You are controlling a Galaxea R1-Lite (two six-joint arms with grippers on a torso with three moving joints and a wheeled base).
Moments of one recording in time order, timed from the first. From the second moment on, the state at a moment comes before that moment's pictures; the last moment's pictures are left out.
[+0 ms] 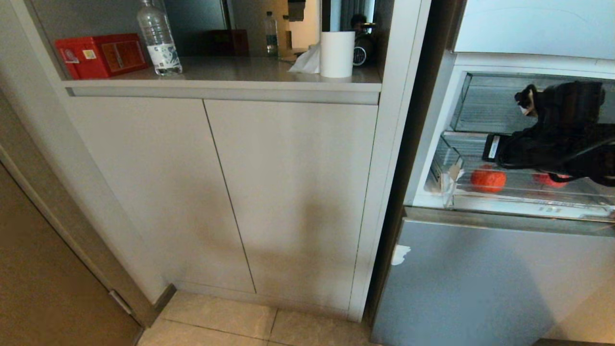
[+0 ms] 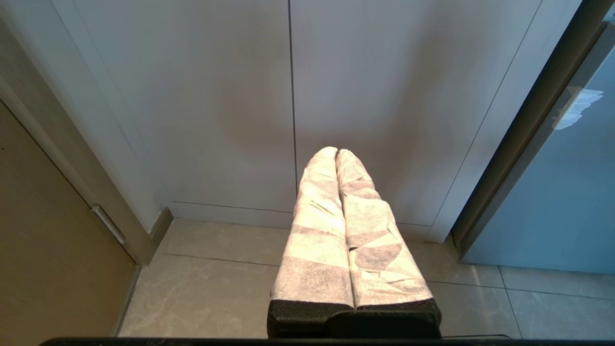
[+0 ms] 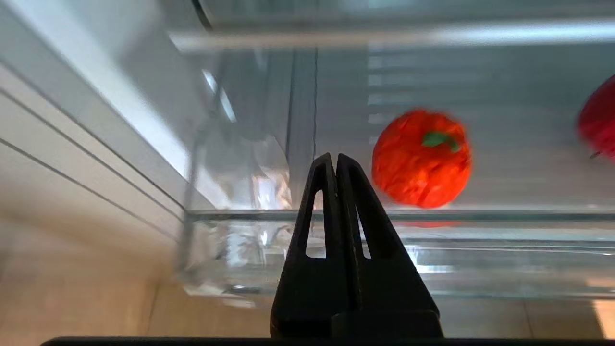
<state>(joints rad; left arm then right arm) 0.01 0.00 -0.02 0.06 0.00 0.00 0.01 1.86 -1.38 -0.19 -0.11 0.12</state>
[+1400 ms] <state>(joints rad) 0.01 0.00 -0.02 0.06 0.00 0.00 -0.08 1.84 -1.86 0.77 -0.01 0.19</state>
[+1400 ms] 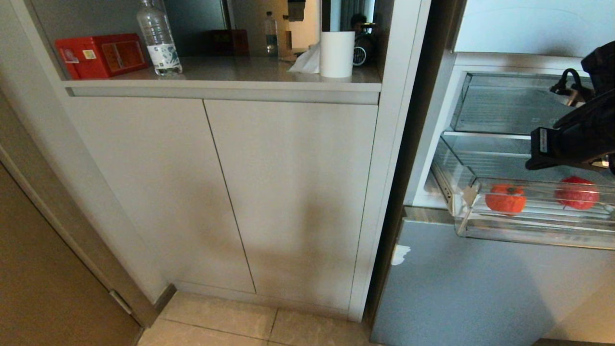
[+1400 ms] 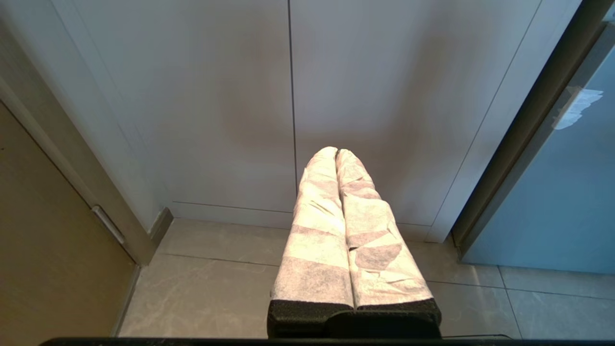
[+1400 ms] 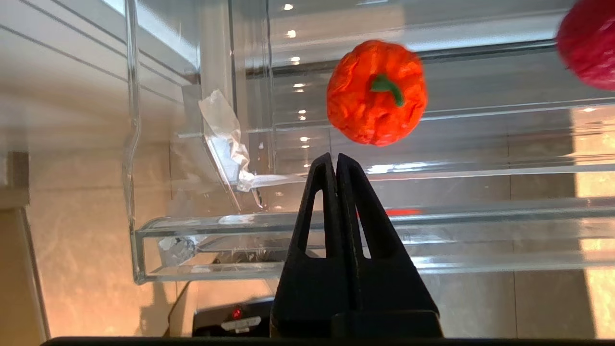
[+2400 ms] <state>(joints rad) 0.01 0.00 -0.02 0.06 0.00 0.00 -0.14 1.80 -1.86 1.00 0.02 0.10</state>
